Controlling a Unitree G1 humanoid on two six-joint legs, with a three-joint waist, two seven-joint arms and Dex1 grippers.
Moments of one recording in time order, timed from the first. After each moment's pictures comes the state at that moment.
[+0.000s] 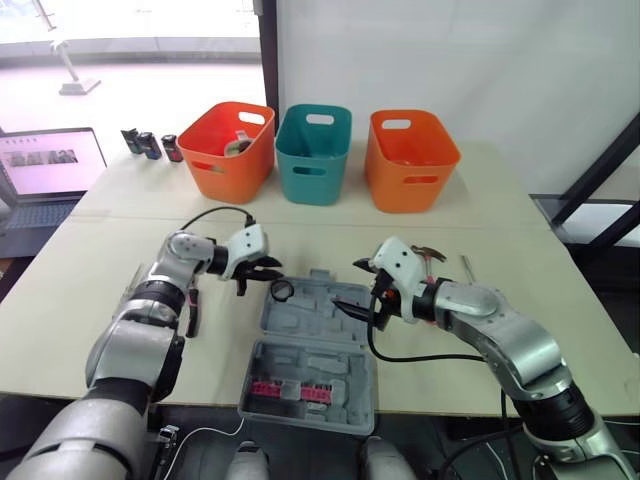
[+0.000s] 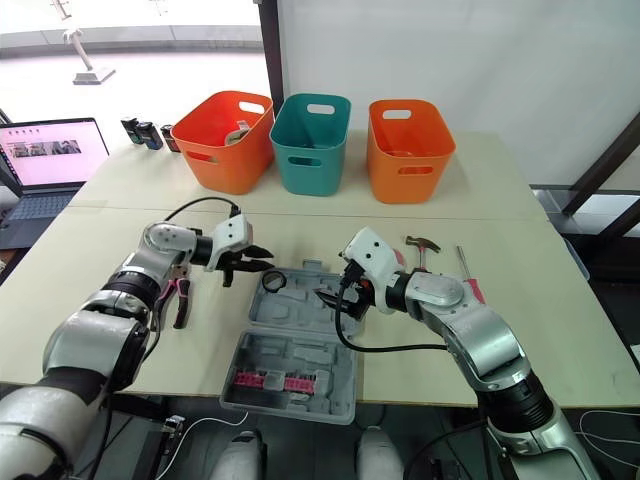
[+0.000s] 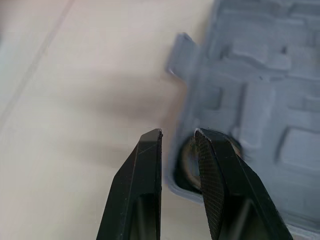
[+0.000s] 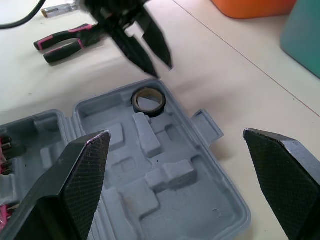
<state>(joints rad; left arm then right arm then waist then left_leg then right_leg) -0.99 0.45 -0.14 1.23 0.14 -0.39 -1.24 -0.41 -0.56 0.20 -0.43 0.33 0.78 0.62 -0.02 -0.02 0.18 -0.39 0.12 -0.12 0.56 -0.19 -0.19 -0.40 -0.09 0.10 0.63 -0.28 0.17</state>
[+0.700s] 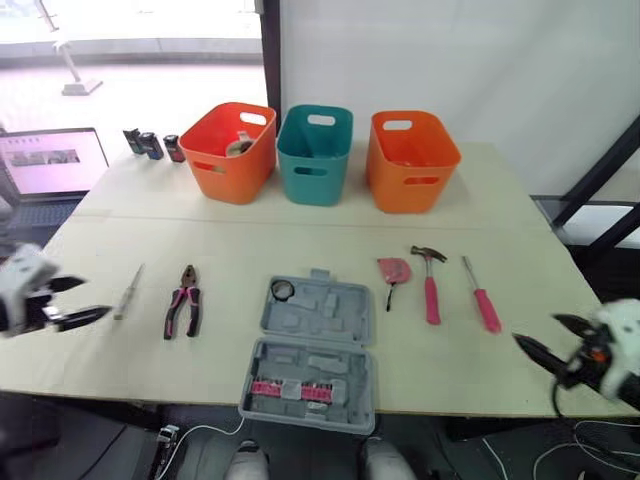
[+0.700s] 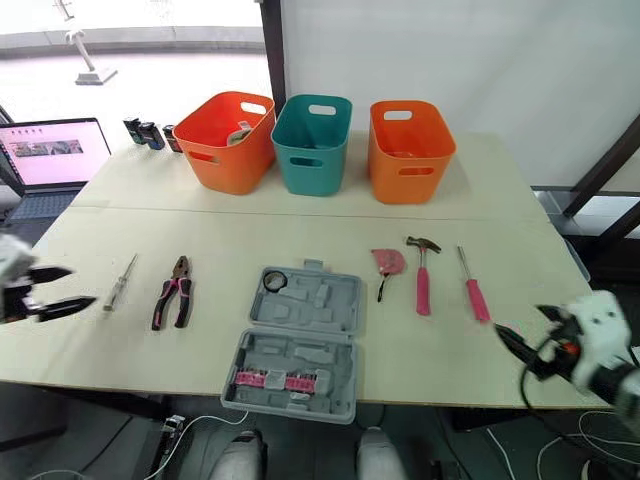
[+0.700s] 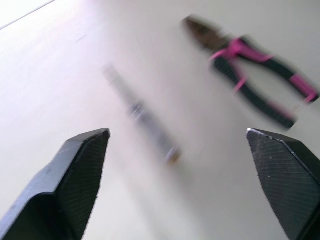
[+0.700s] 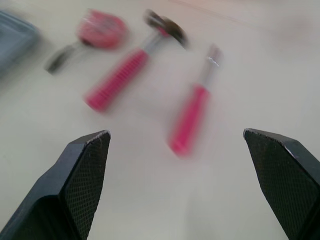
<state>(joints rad) -0.39 1.13 0.32 0.97 -0.17 -0.06 -1.26 0.35 -0.72 -0.71 -0.22 0.41 0.45 0.84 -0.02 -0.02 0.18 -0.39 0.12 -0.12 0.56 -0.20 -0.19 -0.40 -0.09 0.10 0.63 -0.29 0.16</state>
